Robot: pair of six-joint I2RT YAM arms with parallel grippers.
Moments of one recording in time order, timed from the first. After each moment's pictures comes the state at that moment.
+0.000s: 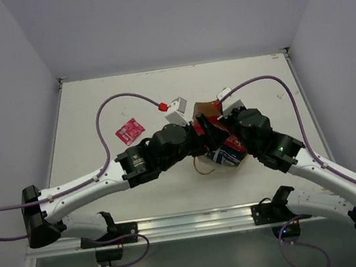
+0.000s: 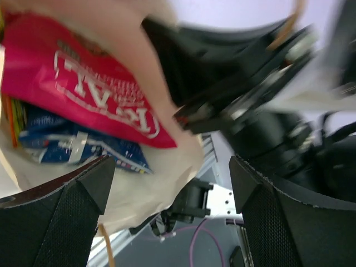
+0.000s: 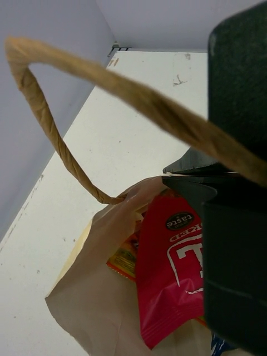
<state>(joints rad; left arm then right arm) -1.16 1.30 1.23 -0.22 -0.29 -1.04 0.82 0.92 0.88 -0.24 0.57 -0.24</state>
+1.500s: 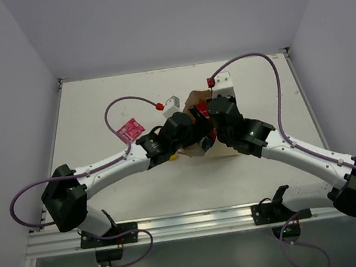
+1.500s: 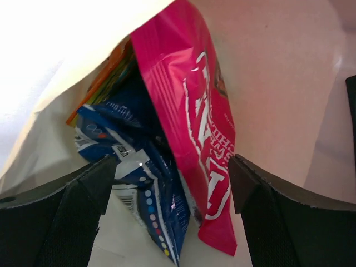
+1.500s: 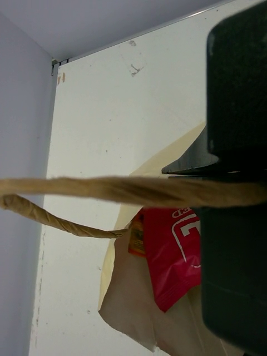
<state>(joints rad) -0.97 1.54 1.12 -0.11 -0.29 -1.15 0.87 1.21 1.07 -0.23 0.95 0.13</state>
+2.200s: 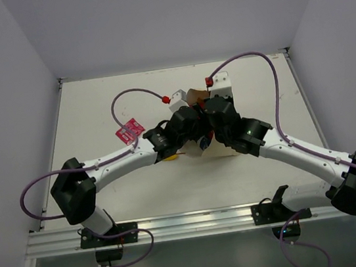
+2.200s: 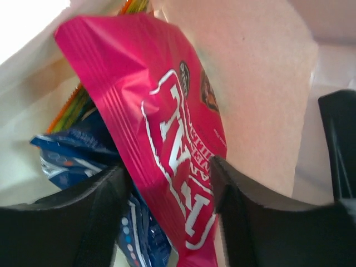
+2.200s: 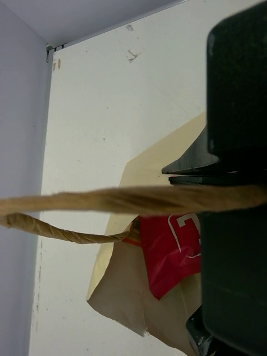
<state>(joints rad) -0.97 1.62 1.21 -0.11 -0.31 -1.08 0.88 1.24 1.10 -0.26 0.94 0.19</state>
